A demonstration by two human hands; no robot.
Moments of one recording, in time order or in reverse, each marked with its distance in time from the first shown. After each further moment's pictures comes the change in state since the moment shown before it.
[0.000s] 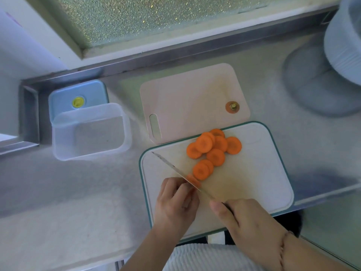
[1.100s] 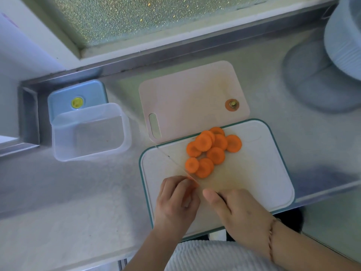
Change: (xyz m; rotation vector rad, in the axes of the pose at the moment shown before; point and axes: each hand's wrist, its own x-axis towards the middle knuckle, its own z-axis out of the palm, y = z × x) left_hand 0.002 0.004 -0.002 0.010 0.013 -0.014; right_hand 0.016 -0.011 0.005 0.054 -0.007 -0.004
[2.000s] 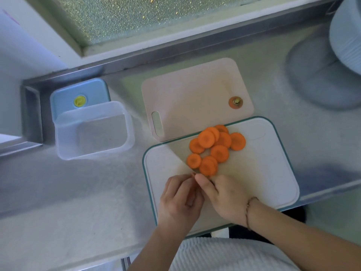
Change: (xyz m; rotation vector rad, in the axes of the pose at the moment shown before) left_hand -0.005 -0.005 0.001 -0.012 0.006 0.001; right_hand 0.039 0.002 0.018 -0.022 0.011 0.004
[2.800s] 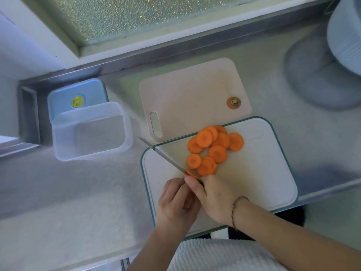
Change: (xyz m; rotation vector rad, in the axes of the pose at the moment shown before) left_hand -0.001 -0.002 -0.003 -0.026 0.009 0.080; right_hand 0.007 -0.002 0.014 -0.061 0.016 -0.050
